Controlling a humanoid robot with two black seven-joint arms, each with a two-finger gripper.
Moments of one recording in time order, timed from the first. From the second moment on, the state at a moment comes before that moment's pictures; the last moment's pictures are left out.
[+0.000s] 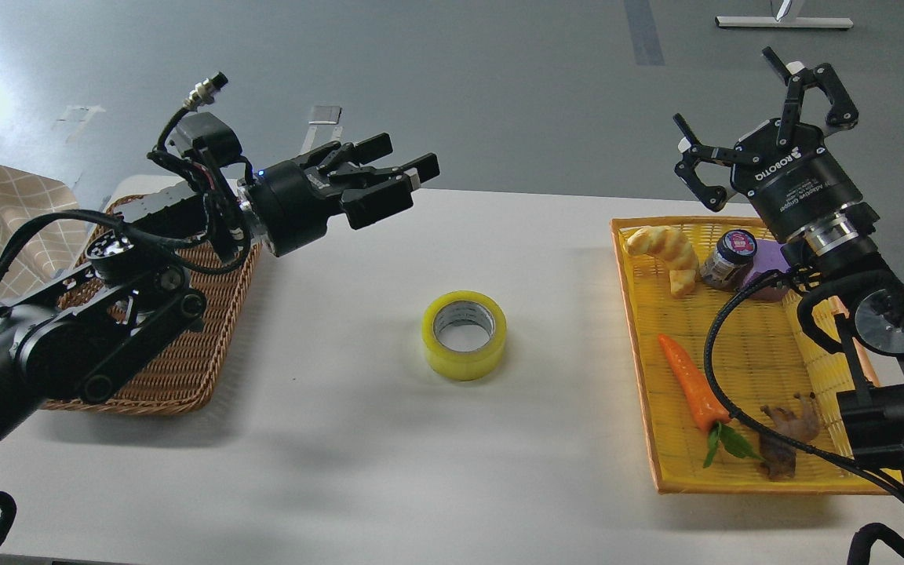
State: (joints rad) left arm -0.61 0.49 -0.86 -1.34 1.92 -0.13 -0.39; right arm 0.48 -0.12 1.54 1.11 -0.25 0.49 -0.25
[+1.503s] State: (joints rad) left arm -0.74 0.38 -0.53 -1.22 2.17 -0.21 -0.04; right arm 0.42 -0.14 1.55 1.08 -0.26 0.49 -0.25
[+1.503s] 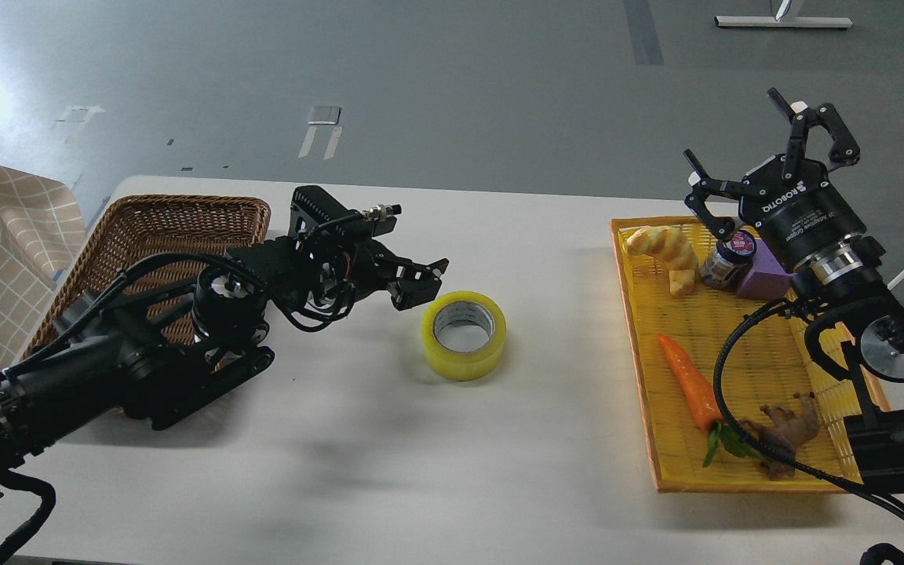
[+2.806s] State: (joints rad) left arm -0.71 0.29 -0.46 -1.15 2.17 -0.26 -0.04; right arm 0.41 -0.14 1.55 1.07 -0.26 0.49 -0.25
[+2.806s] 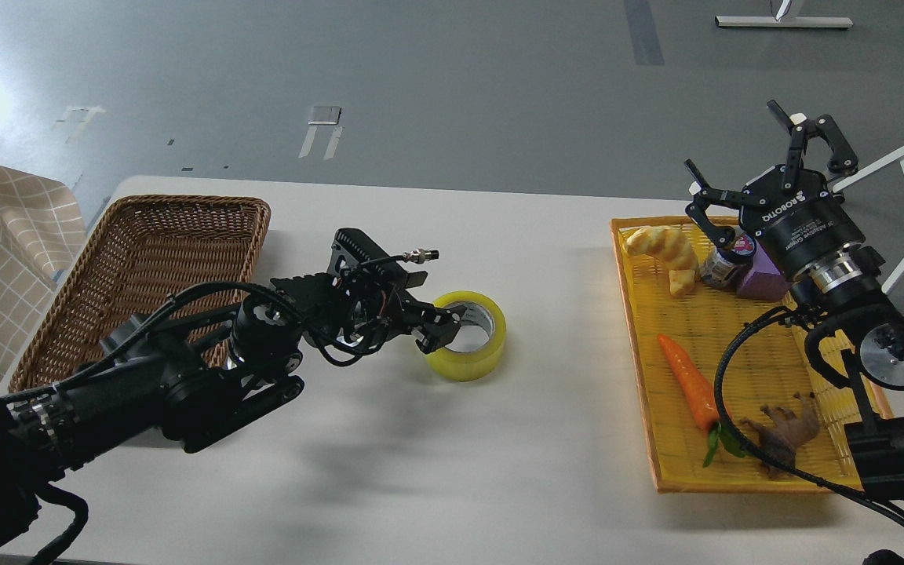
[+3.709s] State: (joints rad) left arm -0.68 0.27 -0.46 -1.12 2.17 -0.26 -0.03; right arm 0.41 -0.14 1.55 1.07 -0.26 0.49 -0.25
